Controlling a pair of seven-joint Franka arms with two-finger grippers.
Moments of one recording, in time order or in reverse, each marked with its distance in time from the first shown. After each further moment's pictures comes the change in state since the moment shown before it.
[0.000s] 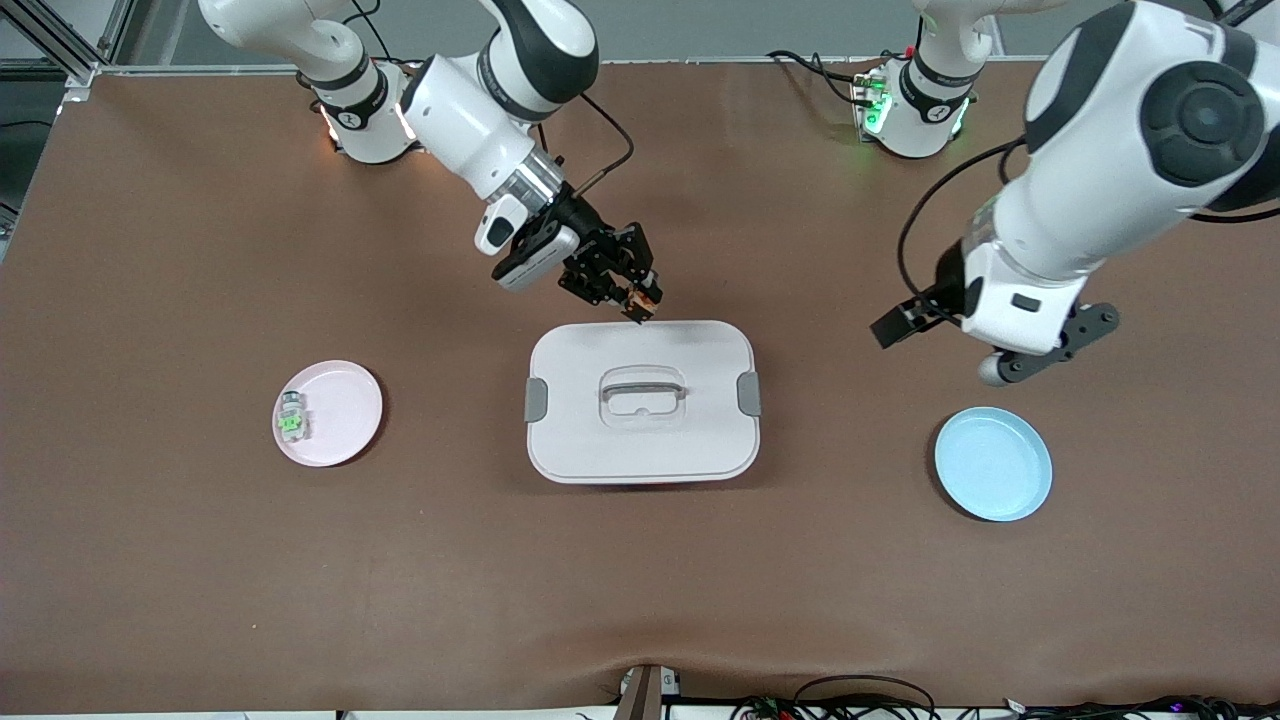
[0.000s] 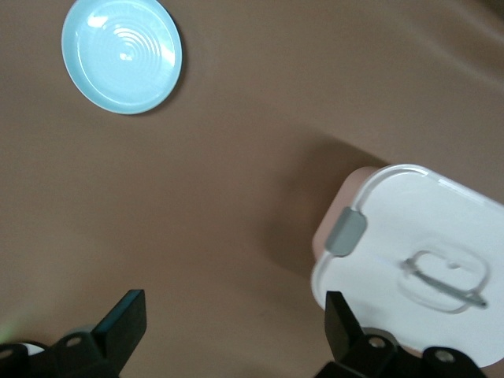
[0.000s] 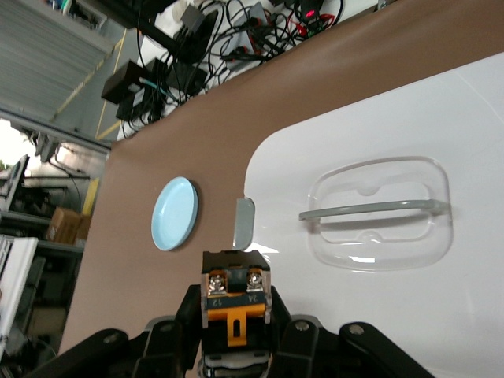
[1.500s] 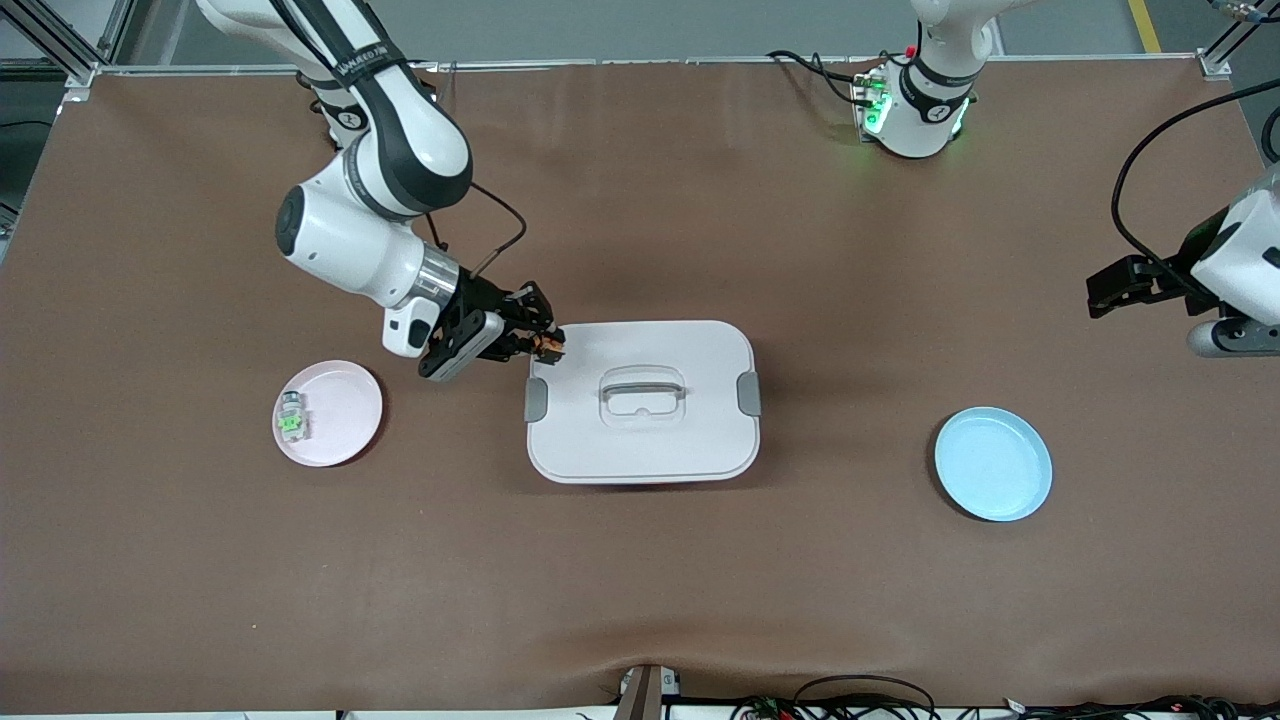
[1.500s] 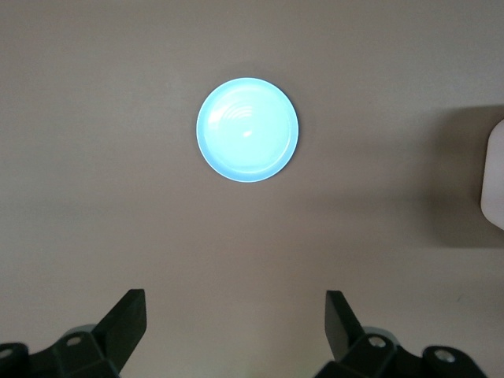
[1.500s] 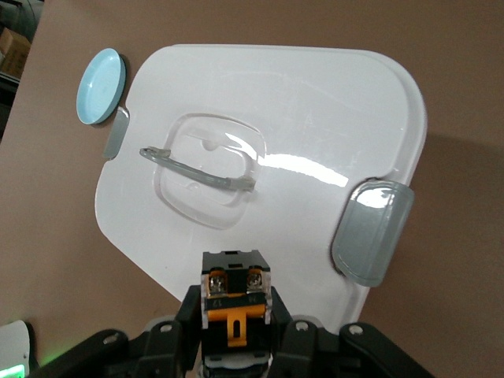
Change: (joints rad) left arm 0.251 -0.097 0.001 0.002 0.130 -0.092 0.693; right arm -0.352 0.009 -0.012 0.004 -0.355 -0.574 -0.200
